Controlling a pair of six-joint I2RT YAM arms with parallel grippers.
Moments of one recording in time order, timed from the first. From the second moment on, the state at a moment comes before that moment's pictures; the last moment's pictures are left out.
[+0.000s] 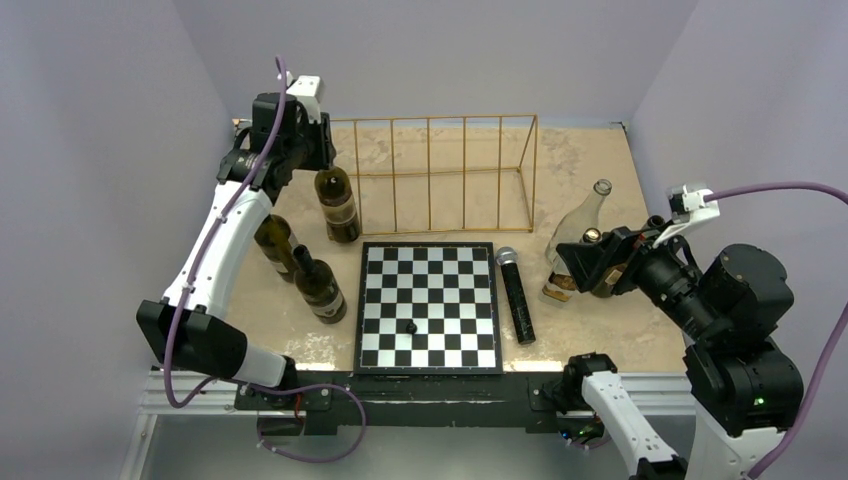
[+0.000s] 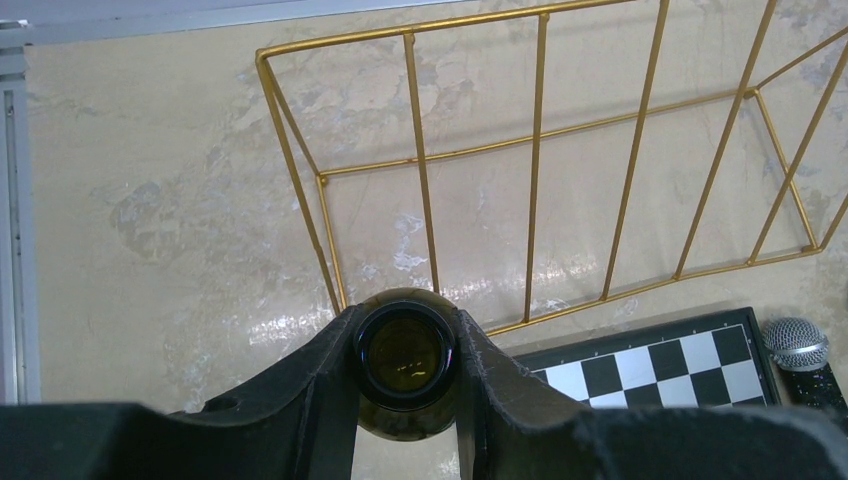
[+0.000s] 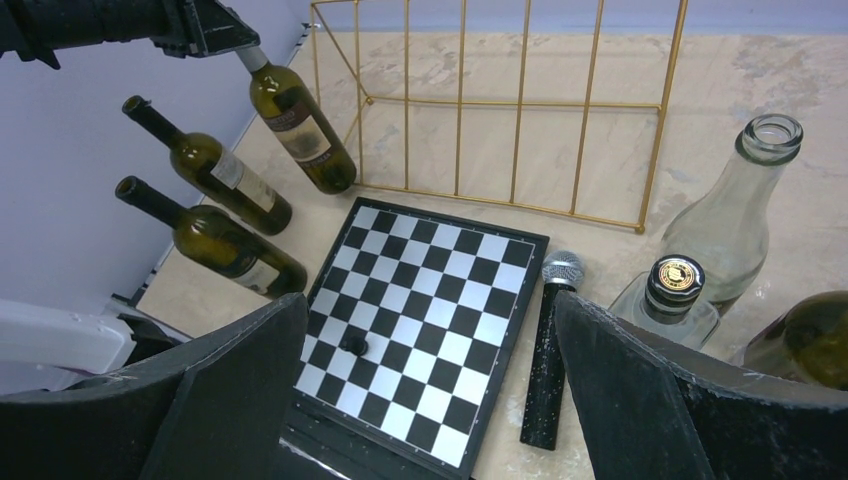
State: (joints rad) left arm -0.21 1.44 1.55 -0.64 0.01 -0.11; right arm 0.08 0.70 1.59 -1.11 -0.36 0.27
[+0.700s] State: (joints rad) left arm -0.21 1.52 1.55 -0.55 -0.01 -0.11; right arm 0.08 0.67 1.55 -1.12 -0.37 0.27
